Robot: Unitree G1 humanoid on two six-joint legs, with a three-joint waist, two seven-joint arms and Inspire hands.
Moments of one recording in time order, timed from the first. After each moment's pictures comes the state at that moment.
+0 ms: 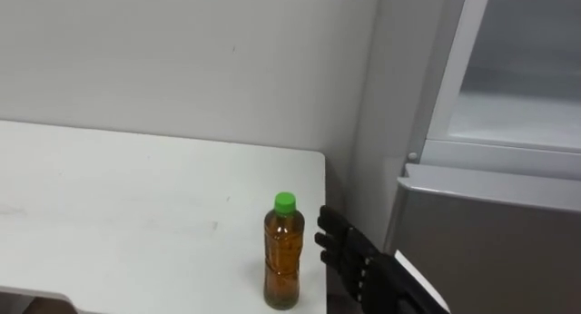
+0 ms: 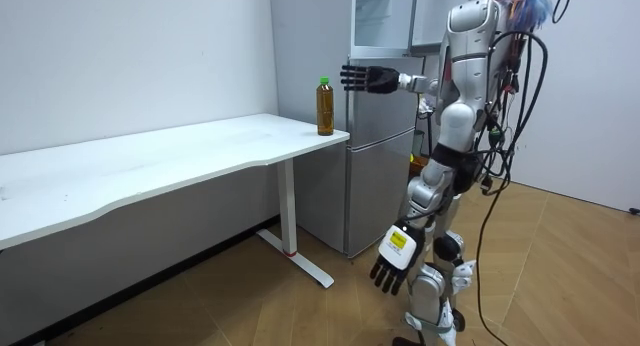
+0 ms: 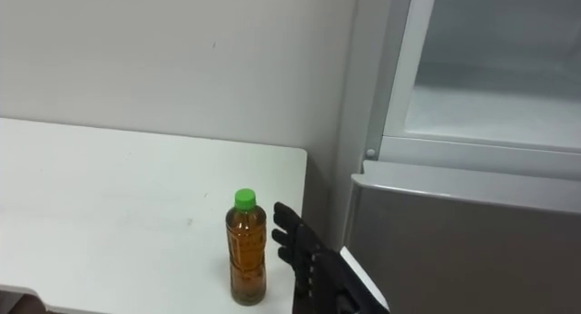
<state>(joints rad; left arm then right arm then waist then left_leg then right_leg) 0.21 0.19 0.02 1.14 0.29 0.05 0.16 0.07 -0.24 0.16 -0.26 0.28 -0.01 0.27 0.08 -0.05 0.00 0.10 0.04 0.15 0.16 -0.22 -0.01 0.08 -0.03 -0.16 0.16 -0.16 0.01</state>
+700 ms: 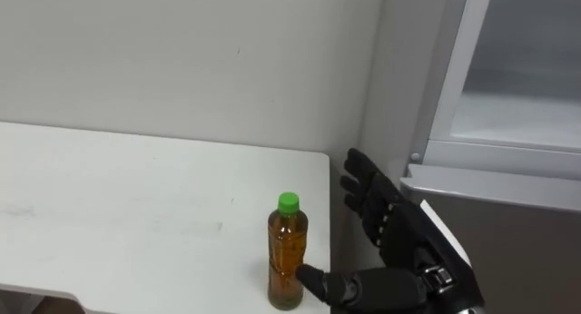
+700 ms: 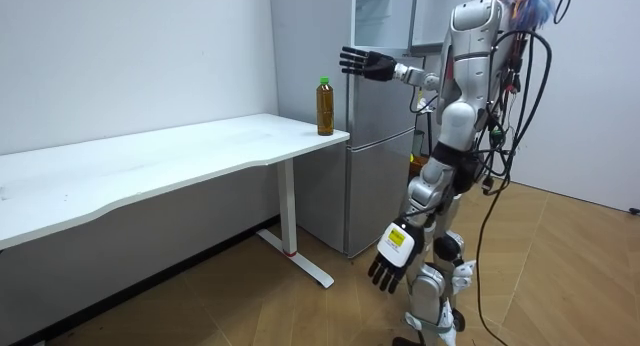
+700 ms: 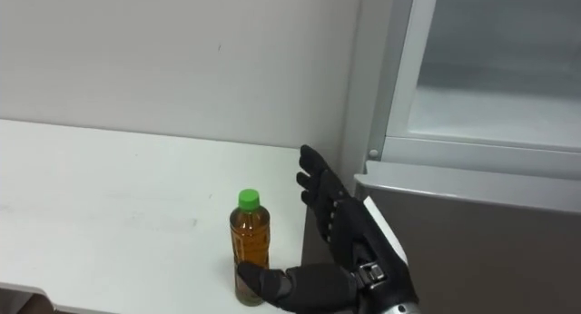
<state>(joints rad) 0.19 0.18 -0.02 1.14 0.32 0.07 0.18 -0.01 -0.24 0.14 -0.27 0.27 -0.01 0.10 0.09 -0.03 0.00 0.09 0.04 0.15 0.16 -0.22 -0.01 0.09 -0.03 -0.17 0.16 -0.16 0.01</state>
